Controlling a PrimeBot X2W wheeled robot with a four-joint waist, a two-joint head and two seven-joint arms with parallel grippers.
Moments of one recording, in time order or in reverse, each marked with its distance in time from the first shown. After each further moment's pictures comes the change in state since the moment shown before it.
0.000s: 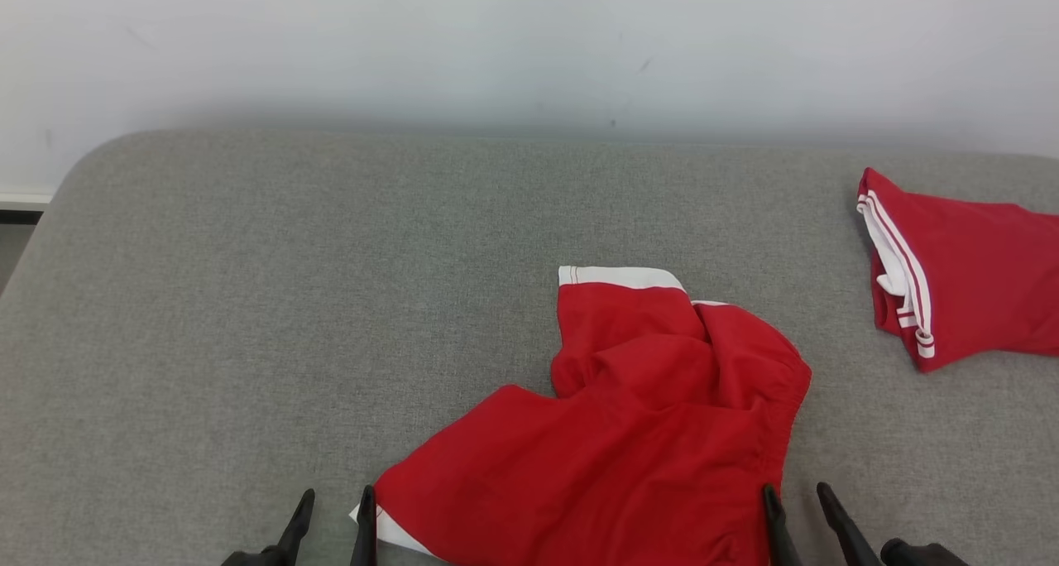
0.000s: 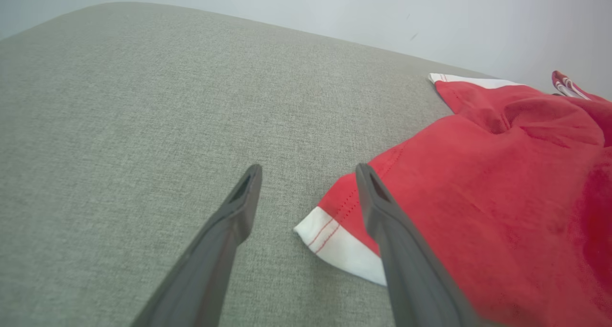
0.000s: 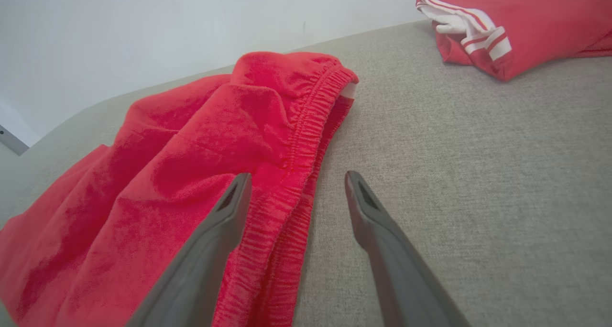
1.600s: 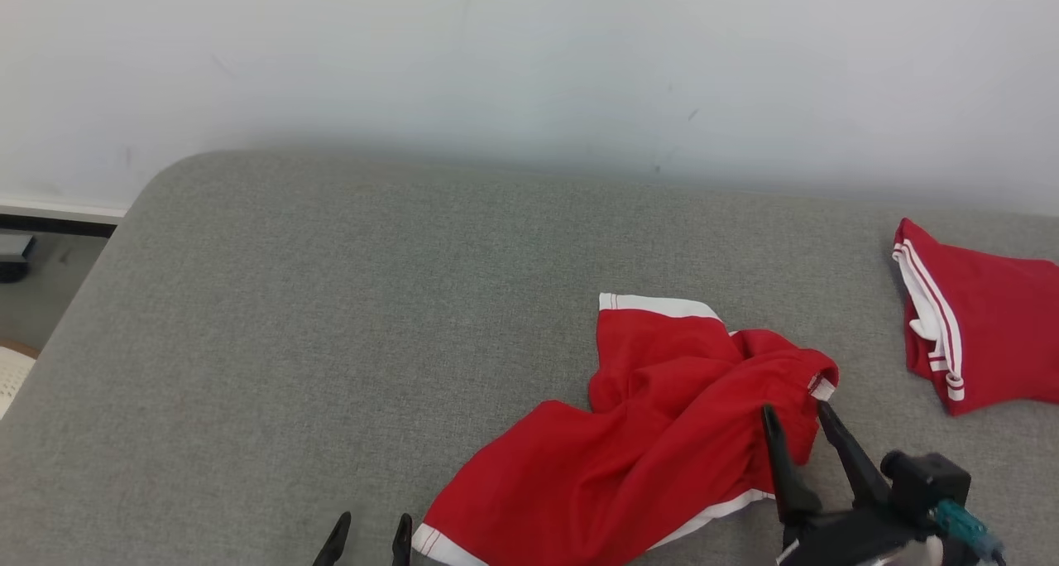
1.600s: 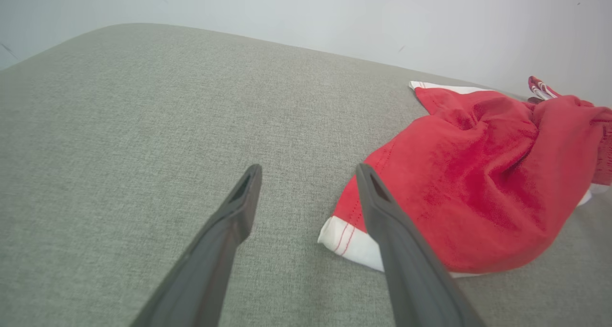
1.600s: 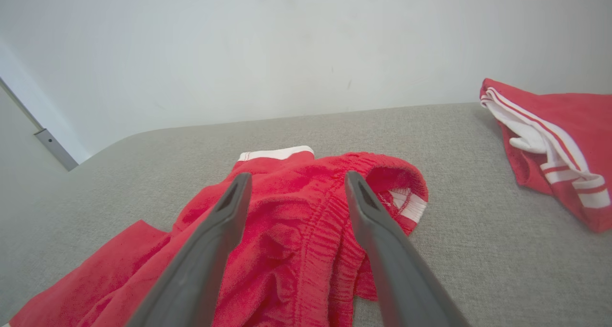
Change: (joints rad) left arm 0.048 -0.005 -0.060 -0.041 0.029 -0.009 0.000; right arm -0.230 -0.084 0.080 0.160 0.084 0.000 0.000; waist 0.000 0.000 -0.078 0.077
